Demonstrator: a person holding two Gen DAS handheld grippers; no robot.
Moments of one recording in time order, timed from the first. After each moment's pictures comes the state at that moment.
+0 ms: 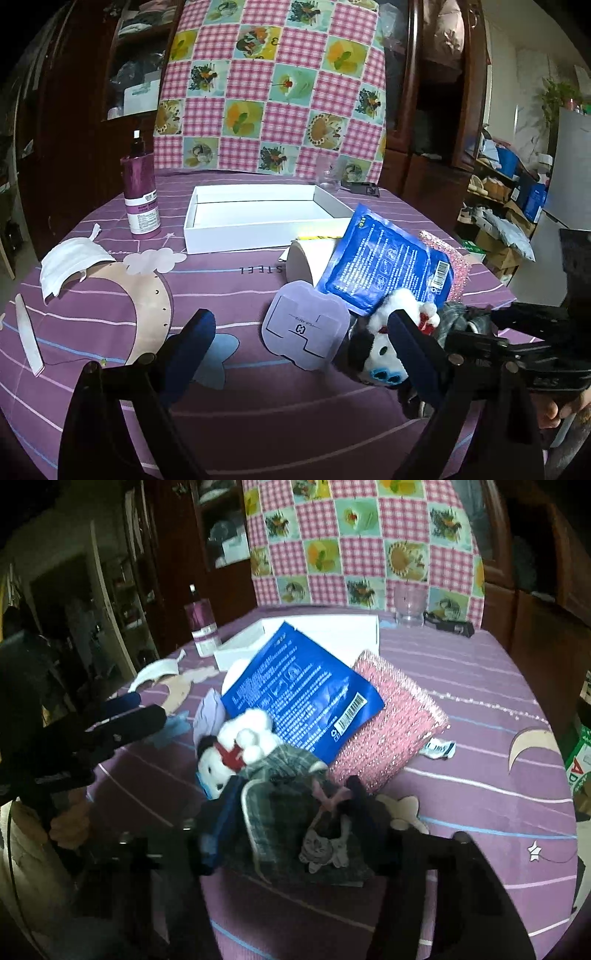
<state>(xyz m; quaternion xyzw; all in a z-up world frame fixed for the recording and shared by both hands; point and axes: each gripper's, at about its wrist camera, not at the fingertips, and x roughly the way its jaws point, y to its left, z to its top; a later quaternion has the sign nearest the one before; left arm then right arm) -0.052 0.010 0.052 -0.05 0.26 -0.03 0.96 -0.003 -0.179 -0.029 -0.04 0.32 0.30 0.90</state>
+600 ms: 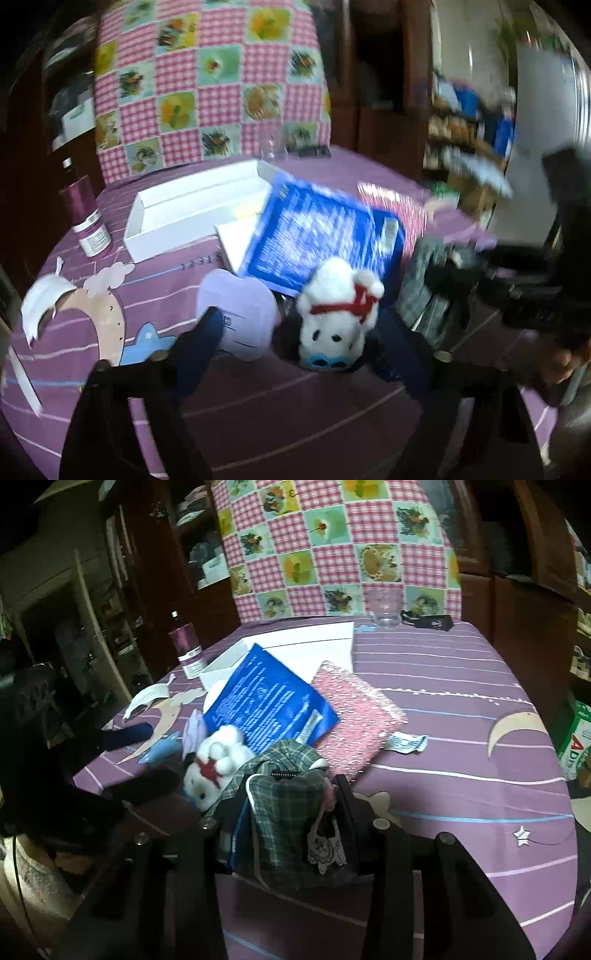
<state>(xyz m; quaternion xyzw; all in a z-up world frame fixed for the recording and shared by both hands) -0.033 -0.052 0.044 0.06 0.33 -0.10 0.94 -0.008 -0.211 -0.020 0.01 0.30 0.28 0.91</state>
